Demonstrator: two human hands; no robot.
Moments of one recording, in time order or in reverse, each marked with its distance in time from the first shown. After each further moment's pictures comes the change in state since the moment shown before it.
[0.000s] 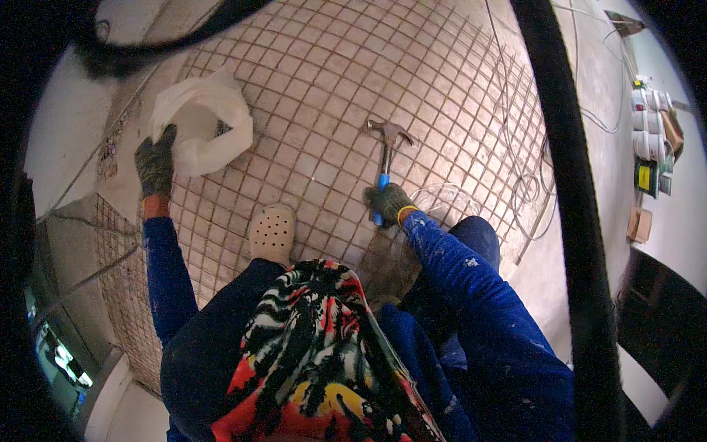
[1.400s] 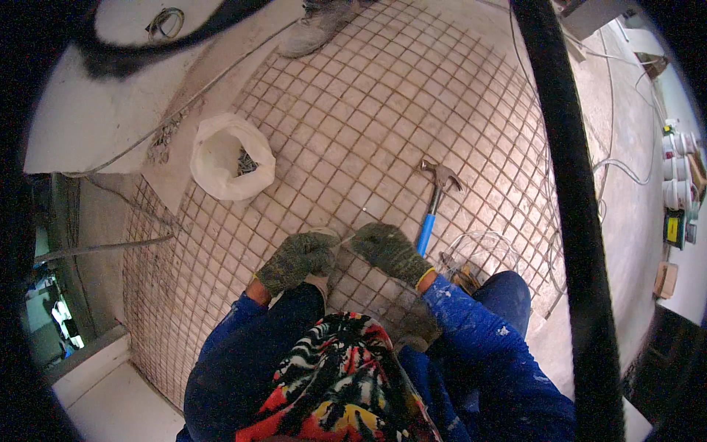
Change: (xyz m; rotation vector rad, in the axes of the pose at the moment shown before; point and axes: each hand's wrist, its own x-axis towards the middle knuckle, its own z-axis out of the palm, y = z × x) left_hand -0.229 0.031 0.047 -0.841 -1.024 -0.280; right_hand -0.064 -0.061 0.064 0.018 -0.169 -0.877
